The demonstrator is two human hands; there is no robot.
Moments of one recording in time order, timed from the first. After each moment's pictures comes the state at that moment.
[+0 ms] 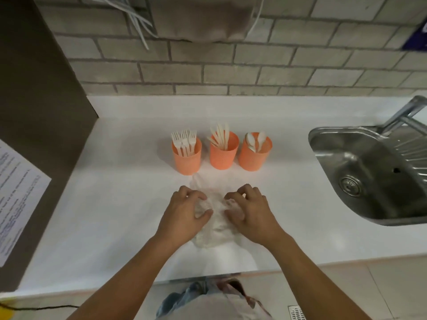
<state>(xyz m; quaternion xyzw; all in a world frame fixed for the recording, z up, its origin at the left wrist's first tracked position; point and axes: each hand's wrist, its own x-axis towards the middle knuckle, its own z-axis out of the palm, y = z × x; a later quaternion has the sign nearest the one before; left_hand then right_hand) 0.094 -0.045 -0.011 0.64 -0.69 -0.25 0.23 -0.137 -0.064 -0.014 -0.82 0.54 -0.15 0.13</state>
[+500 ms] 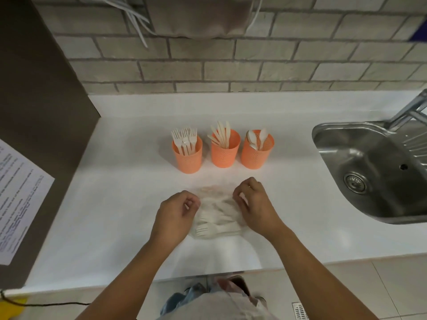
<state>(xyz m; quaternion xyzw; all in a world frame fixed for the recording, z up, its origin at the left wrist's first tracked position) 0.105 -0.034 -0.002 0.67 -0.59 -0.31 0.33 -0.140 -0.082 -0.022 -0.78 0.53 -0.28 0.19</state>
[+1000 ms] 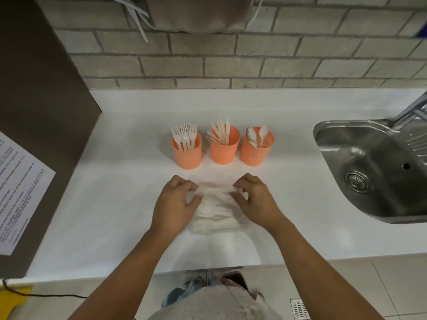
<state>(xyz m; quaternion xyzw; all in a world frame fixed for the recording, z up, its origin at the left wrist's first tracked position) 0.098 -0.047 0.005 0.67 -0.66 -0.17 0.29 -0.144 -0.087 -0.004 -0.78 0.52 -0.27 0.22</state>
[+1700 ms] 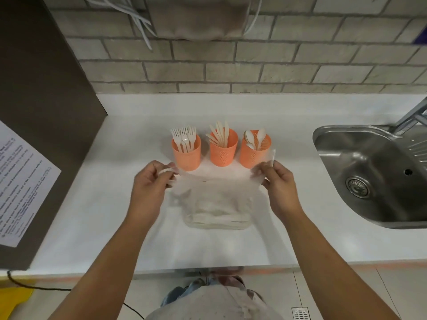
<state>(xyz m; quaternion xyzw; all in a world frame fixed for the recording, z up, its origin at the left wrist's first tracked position) 0.111 -0.043 0.073 0.60 -0.38 -0.44 0.55 -0.169 -0.092 0.052 -0.43 0.51 -0.52 0.52</state>
